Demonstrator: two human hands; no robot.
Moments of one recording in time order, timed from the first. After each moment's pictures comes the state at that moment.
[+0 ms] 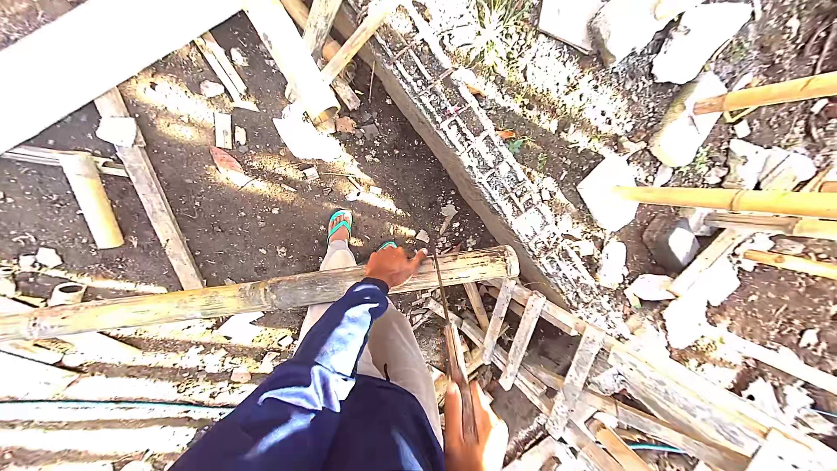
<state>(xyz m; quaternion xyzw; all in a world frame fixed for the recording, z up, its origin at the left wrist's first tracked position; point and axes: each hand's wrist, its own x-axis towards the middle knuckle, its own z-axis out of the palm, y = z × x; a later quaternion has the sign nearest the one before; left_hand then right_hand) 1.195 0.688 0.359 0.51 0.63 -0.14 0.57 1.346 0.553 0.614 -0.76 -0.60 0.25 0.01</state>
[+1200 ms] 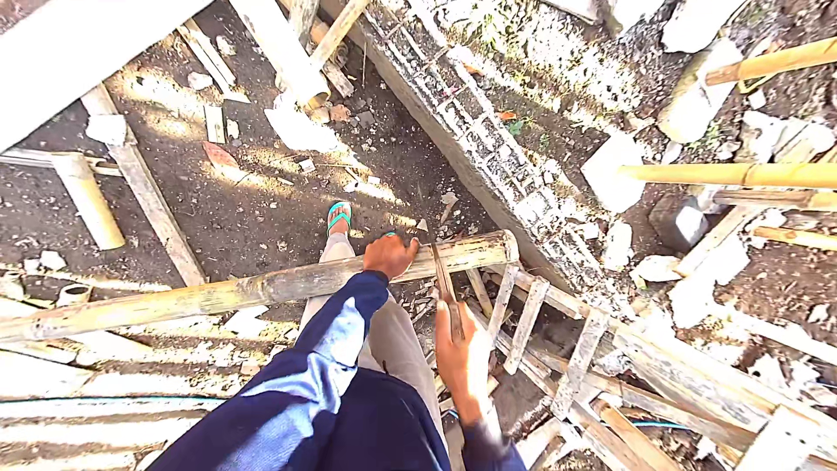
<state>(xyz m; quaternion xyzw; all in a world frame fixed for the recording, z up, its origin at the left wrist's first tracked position) 1.198 0.690 0.369 0.48 0.68 -0.14 0.54 1.328 0.619 0.563 -0.77 -0.56 0.31 -0.01</state>
